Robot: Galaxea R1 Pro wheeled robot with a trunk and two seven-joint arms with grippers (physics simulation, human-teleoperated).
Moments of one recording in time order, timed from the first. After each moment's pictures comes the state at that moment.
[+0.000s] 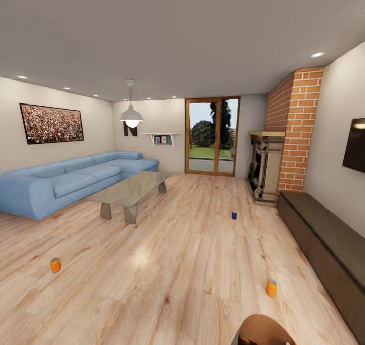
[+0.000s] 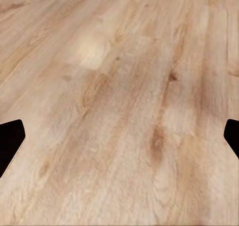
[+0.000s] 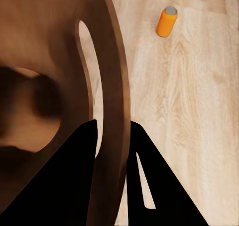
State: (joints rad) left arm 0.03 0.30 0.00 -0.48 0.36 -0.42 -0.31; right arm -0.29 -0.25 0.19 -0.10 -0.29 -0.35 0.10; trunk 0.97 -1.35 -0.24
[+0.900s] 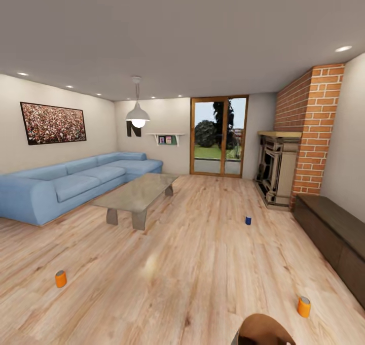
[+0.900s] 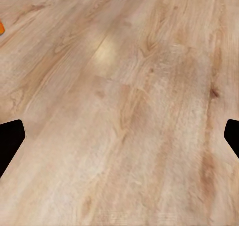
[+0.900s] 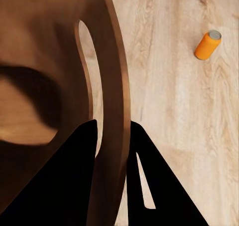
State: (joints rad) left arm 0.03 0.30 0.00 -0.44 0.36 -0.42 -0.31; right arm -0.29 -0.25 0.19 -0.10 -0.29 -0.36 0.10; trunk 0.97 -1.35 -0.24
